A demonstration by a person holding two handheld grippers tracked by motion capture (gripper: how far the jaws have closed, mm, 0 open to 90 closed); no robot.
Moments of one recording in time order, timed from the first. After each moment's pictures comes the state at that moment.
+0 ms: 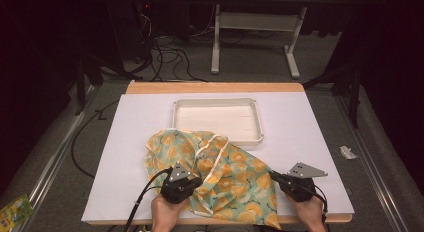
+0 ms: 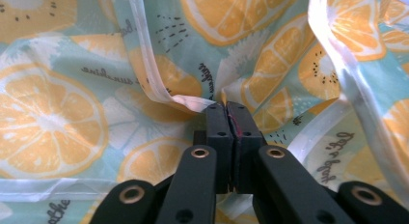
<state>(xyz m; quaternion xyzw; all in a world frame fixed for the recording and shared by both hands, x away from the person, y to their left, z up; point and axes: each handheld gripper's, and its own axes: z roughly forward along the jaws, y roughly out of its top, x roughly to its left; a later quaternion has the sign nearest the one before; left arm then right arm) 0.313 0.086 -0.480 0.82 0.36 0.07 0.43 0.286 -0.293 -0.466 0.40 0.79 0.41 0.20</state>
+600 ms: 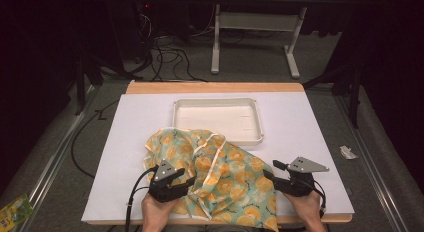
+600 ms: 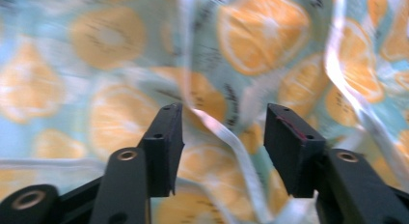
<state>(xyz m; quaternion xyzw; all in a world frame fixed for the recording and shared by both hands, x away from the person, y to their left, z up) 0.312 0.120 -0.459 0.79 0.40 0.12 0.46 0.293 -0.286 -0.447 0.41 0.77 0.43 0.21</state>
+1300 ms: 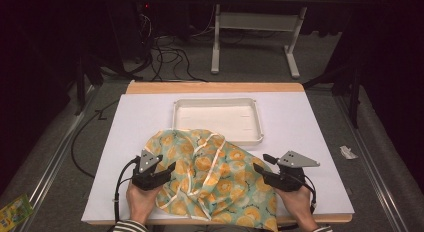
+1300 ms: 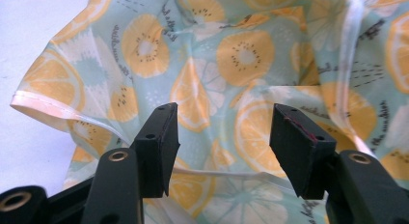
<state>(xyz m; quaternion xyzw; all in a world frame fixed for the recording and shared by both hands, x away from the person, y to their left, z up) 0.340 0.156 -0.466 0.77 0.43 0.21 0.42 0.299 -0.252 -0.426 0.39 0.77 0.45 0.22</state>
